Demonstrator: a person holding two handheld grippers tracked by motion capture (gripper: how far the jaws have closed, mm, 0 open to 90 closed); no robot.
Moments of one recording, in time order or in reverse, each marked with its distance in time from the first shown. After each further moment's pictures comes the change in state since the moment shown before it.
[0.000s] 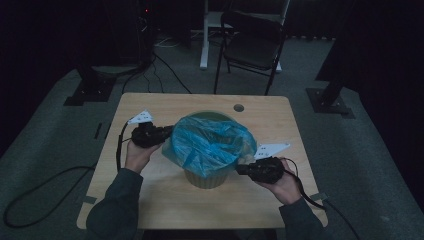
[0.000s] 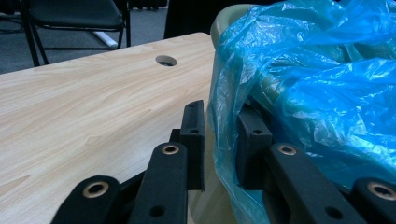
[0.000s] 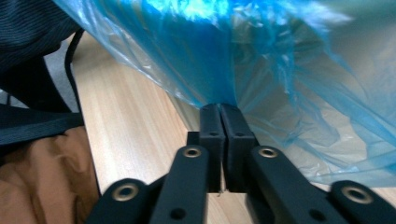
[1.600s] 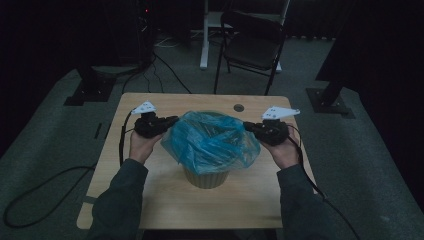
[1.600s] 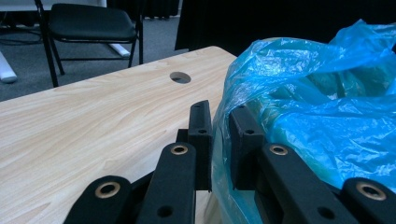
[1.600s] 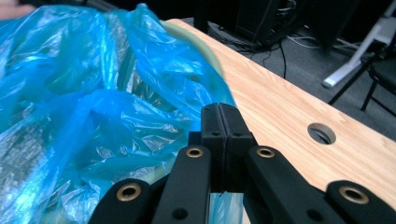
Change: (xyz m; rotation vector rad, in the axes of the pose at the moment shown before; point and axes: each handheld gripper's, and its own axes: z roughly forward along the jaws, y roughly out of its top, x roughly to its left) left arm 0.012 0.024 0.016 -0.022 0.042 0.000; right arm -0.063 0.063 -0.018 -0.166 -0.280 0.022
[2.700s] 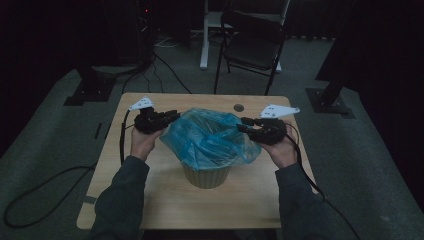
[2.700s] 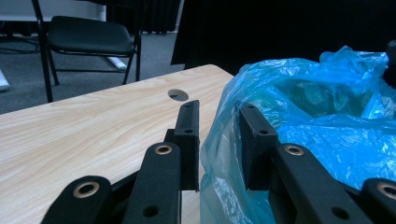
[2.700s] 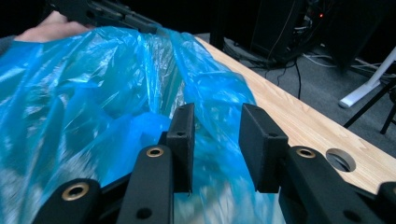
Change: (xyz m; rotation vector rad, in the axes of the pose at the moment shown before) left arm 0.005 0.007 0.001 -0.067 -0.026 -0.031; right arm 0.012 0.014 -0.001 -0.055 0.067 -0.040
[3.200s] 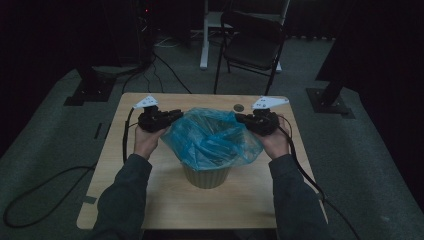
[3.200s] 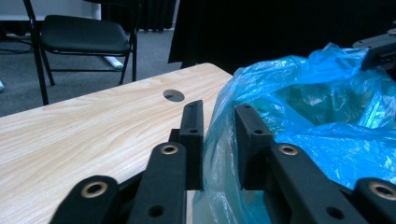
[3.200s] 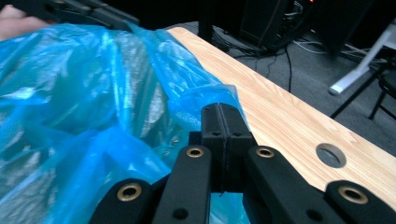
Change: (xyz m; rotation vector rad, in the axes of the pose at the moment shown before) left arm -0.003 0.005 0.009 0.016 -0.006 0.009; right arm -0.015 0.010 0.026 0.053 -0.048 0.027
